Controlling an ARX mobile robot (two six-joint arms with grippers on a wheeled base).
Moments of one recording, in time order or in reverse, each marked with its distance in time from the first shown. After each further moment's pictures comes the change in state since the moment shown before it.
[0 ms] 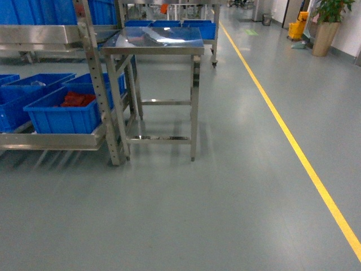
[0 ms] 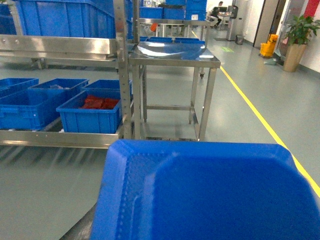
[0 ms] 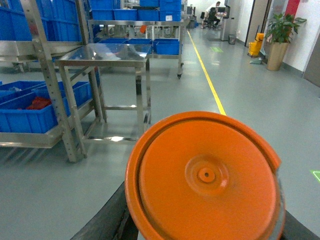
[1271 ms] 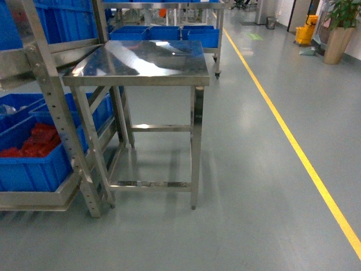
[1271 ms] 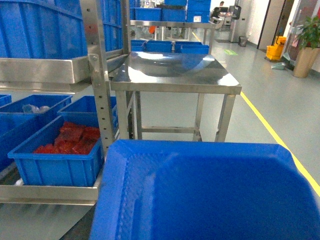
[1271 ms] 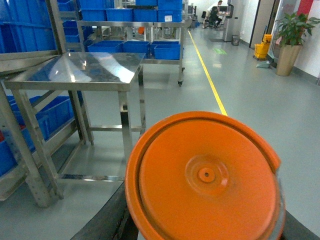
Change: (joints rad) left arm 0.000 0.000 0.000 -0.001 0.001 0.000; right arm 0.000 0.000 0.000 -0.005 0.000 0.000
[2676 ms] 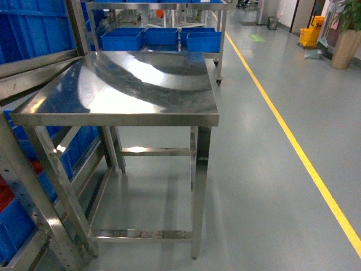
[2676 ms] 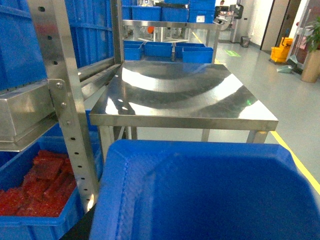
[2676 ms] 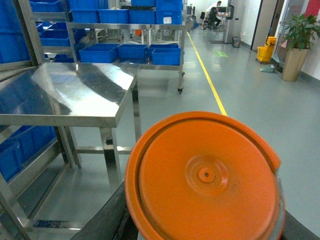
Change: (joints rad) left arm 0.000 0.000 0.000 -0.001 0.000 0.000; right arm 0.000 0.000 0.000 0.007 0.003 0.000
